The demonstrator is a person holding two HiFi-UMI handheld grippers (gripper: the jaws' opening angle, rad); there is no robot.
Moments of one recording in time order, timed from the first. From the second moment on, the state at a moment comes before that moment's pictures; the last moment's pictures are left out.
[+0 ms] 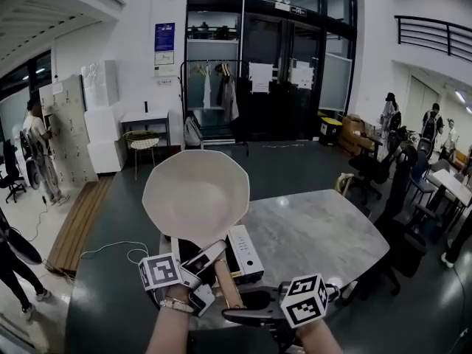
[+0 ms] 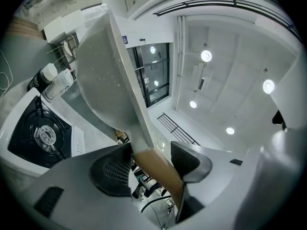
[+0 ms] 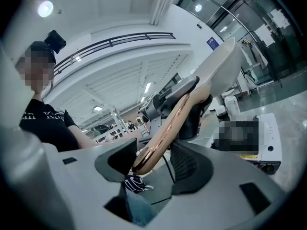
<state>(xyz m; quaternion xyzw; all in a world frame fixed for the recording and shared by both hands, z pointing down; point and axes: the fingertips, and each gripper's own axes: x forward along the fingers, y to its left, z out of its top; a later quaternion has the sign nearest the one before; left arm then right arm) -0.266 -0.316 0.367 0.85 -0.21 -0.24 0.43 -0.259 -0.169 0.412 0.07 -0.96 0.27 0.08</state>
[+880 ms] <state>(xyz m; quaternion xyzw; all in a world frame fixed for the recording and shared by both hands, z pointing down) -0.353 -0.283 0.366 0.83 -0.37 -0.23 0.36 -0.299 -0.144 0.412 -0.08 -0.97 0.22 0.09</state>
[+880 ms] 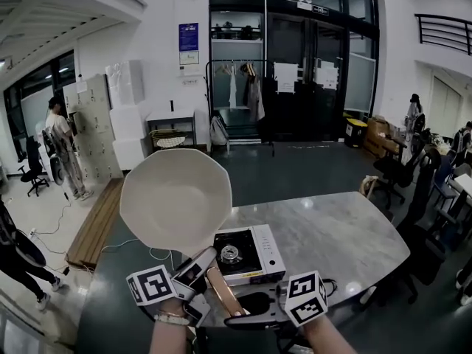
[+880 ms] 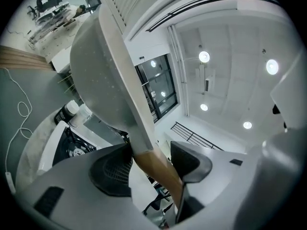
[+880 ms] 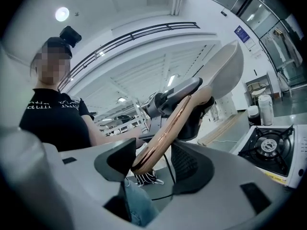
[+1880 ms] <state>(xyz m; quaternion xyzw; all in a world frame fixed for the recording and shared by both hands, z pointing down) -0.393 -0.277 0.355 0.80 -0.40 -0.27 0.35 -0.330 -0.142 0.405 -0.13 -0.97 0.20 0.11</state>
